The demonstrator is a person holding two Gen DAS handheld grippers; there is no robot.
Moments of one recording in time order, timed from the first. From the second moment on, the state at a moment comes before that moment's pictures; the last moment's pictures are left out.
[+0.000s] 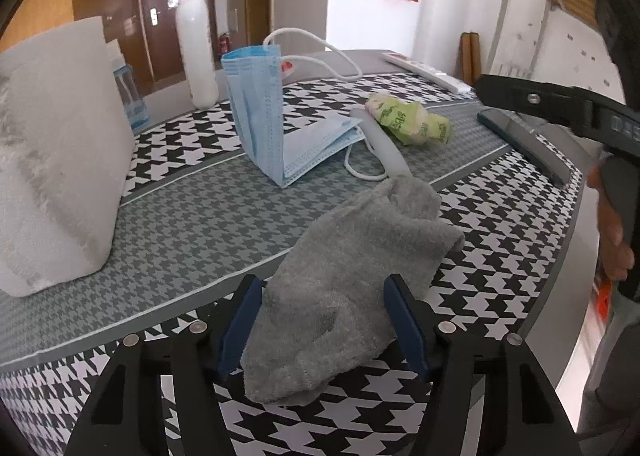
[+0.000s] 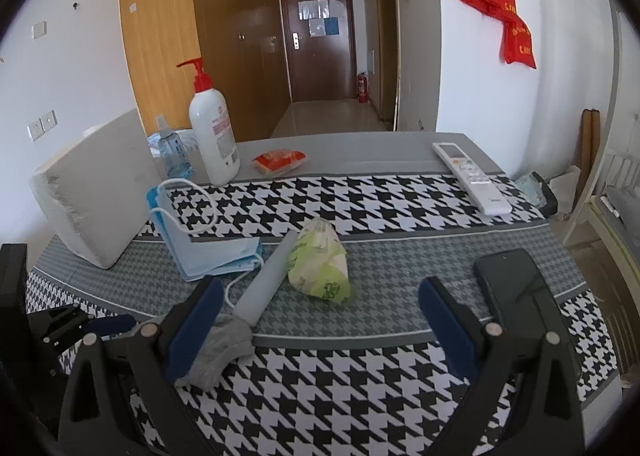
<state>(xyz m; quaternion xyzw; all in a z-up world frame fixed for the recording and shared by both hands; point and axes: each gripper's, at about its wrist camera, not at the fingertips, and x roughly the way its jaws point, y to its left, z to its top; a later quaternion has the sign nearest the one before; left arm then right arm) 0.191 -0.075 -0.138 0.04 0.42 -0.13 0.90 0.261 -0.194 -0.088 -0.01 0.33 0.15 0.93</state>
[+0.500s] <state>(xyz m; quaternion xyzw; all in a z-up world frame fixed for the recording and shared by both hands) 0.190 -0.089 -0.138 0.07 0.42 -0.16 0.89 0.296 -0.178 -0.095 -0.04 0.36 0.15 0.92</state>
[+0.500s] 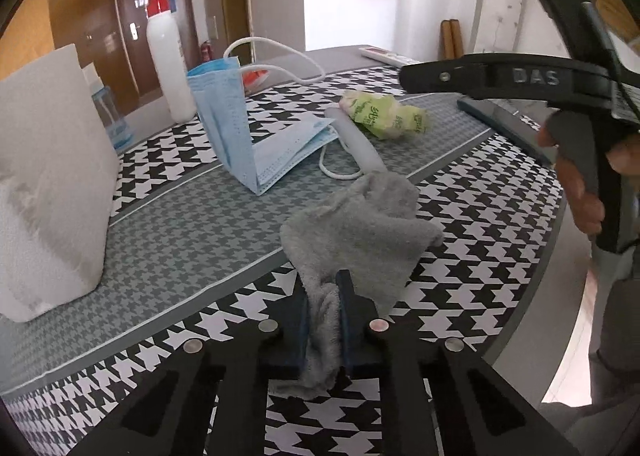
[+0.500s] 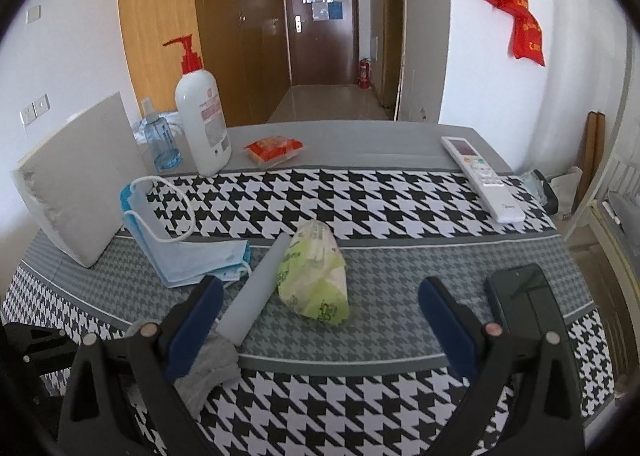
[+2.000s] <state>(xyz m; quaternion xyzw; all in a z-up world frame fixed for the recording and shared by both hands) 0.173 -0.032 -0.099 -0.02 0.37 -0.20 0.91 0.336 -0.176 -0.129 -0.03 0.42 0.15 0.89</state>
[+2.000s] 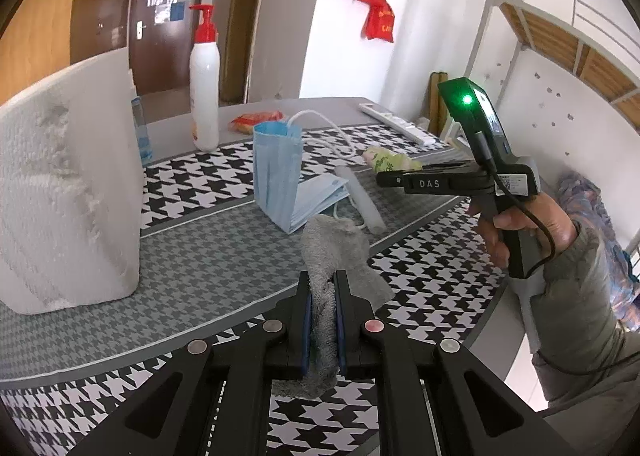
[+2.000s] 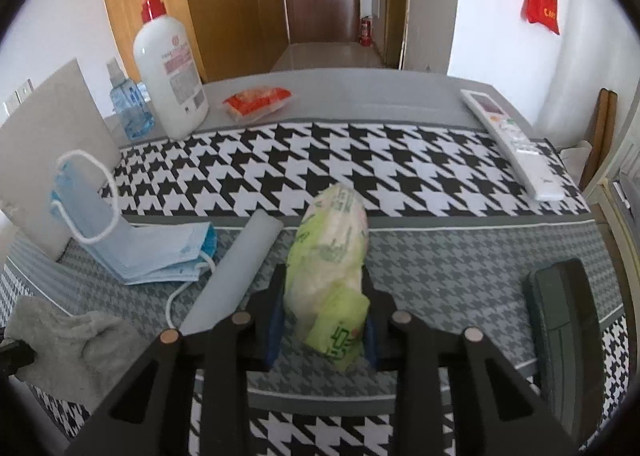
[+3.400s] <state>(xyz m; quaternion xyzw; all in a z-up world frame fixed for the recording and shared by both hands) 0.145 0.004 -0.014 0.00 0.22 -0.12 0.97 0.191 -0.127 -0.022 -0.01 0.25 0.22 0.94</state>
